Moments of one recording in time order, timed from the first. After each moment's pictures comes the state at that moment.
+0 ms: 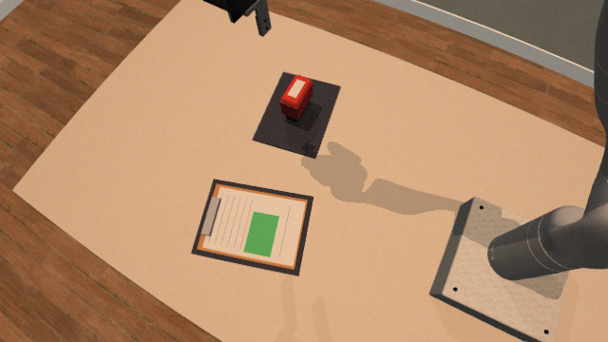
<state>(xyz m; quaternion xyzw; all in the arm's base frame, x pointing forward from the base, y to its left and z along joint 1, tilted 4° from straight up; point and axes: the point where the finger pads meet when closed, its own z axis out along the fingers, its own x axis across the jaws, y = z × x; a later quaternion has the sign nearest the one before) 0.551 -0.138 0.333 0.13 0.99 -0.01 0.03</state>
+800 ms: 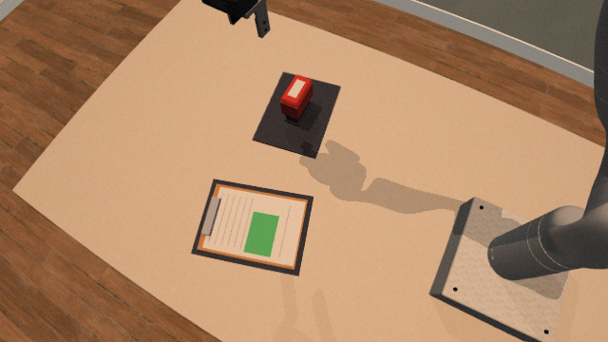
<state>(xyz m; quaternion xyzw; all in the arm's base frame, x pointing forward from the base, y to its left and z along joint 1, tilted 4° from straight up) 0.555 -0.141 0.327 0.12 0.99 -0.01 0.03</state>
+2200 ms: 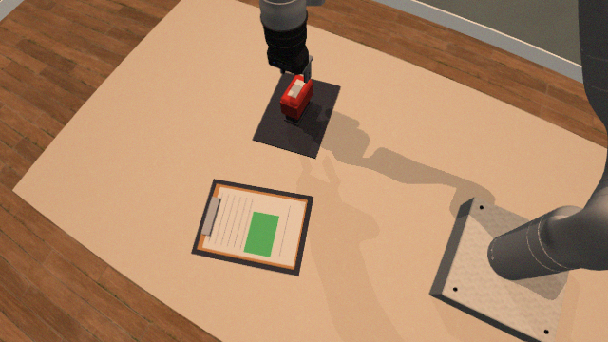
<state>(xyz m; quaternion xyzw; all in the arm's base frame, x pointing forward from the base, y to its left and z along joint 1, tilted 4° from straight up) 0.530 -0.224 0.134 0.06 1.00 -0.01 0.03</state>
